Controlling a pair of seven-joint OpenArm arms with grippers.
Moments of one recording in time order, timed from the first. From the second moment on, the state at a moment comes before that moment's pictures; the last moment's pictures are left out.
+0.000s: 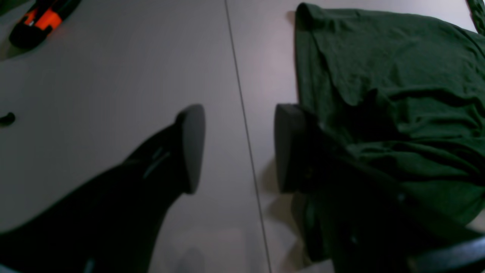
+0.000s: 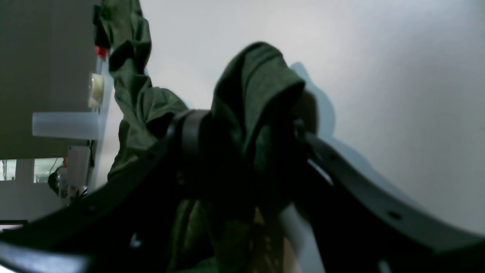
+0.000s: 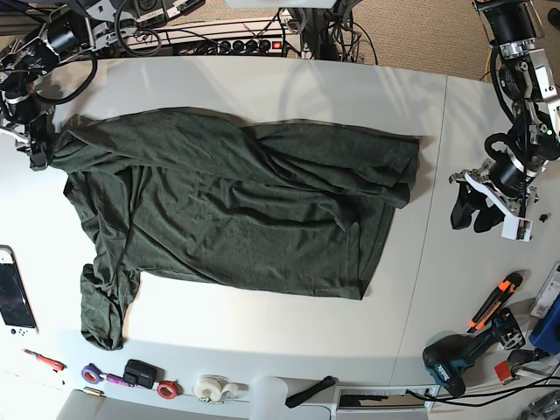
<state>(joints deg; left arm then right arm) 5.0 -19.1 -21.7 96.5 -37.0 -28.0 44.9 7.2 19.9 73.7 60.4 44.6 29.5 -59.3</state>
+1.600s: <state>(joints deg) 7.5 -15.7 -19.4 79.9 -61.2 -30.2 61.9 7.2 19.5 73.6 60.4 43.4 33.6 -60.0</state>
